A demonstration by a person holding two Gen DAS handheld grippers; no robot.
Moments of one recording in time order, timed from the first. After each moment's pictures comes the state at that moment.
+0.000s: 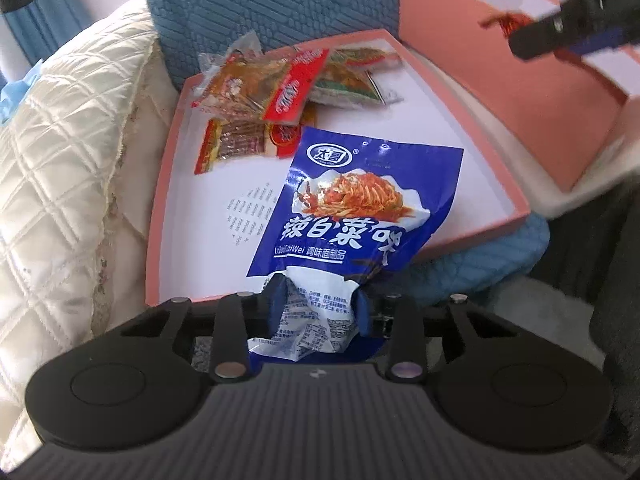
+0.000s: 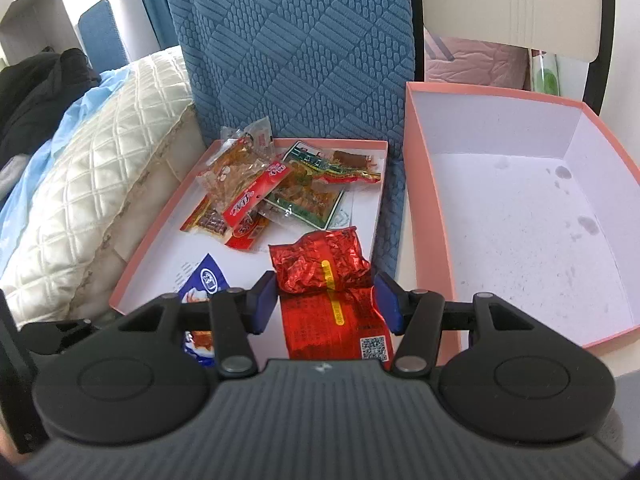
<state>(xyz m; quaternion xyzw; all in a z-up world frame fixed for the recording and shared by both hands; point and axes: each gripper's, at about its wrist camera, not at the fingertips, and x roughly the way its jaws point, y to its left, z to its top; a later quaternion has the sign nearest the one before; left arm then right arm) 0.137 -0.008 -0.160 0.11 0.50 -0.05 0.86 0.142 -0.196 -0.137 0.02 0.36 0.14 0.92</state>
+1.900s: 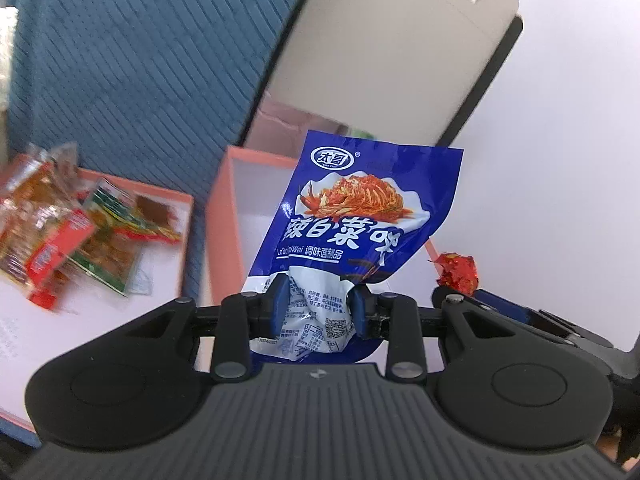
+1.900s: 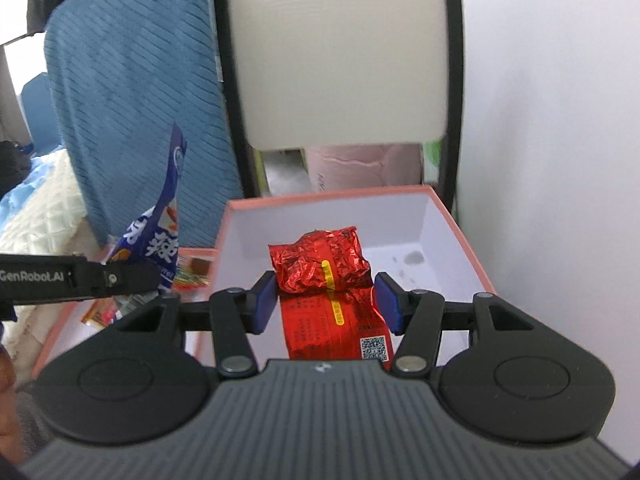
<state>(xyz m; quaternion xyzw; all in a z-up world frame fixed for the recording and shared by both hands) 0.272 -0.191 -0.037 -0.18 0.42 -0.15 0.88 0.176 -0.360 -0.076 0.04 0.28 0.04 0.96</state>
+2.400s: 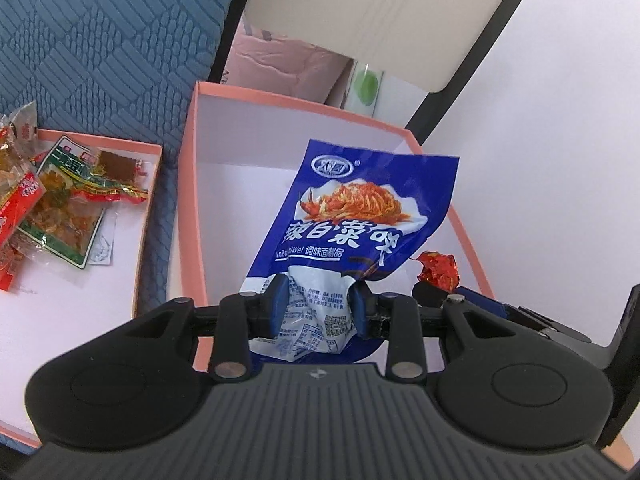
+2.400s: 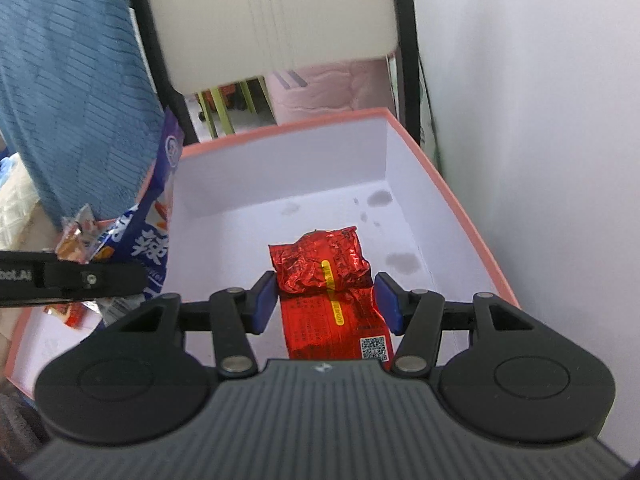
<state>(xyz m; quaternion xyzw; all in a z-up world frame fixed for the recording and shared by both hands) 0.306 -0.228 -0.092 -0.16 0.48 -0.15 0.85 0.226 -0.394 -0.142 0.08 0.34 0.02 0.94</state>
